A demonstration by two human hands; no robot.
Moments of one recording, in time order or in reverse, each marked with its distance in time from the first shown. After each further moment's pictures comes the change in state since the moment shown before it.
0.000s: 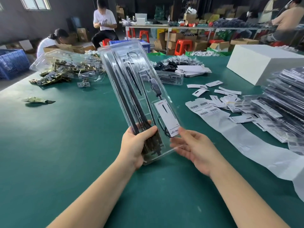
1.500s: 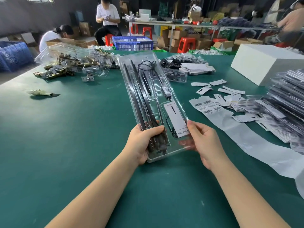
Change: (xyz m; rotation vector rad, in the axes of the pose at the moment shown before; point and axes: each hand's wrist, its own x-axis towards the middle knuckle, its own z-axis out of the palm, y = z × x) left_hand -0.002 -0.001 -0.007 0.056 -0.107 -0.105; right_hand 0.006 0.005 -0.002 -0.218 0.123 -0.305
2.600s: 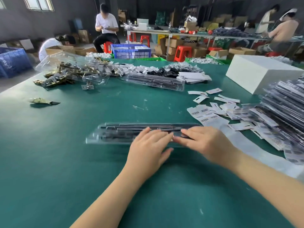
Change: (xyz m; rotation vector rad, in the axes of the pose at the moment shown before) left_hand -0.007 -0.007 -0.008 1.609 0.056 1.335; right_hand 0.033 -0.023 -0.048 -1.426 -0.294 -1.525
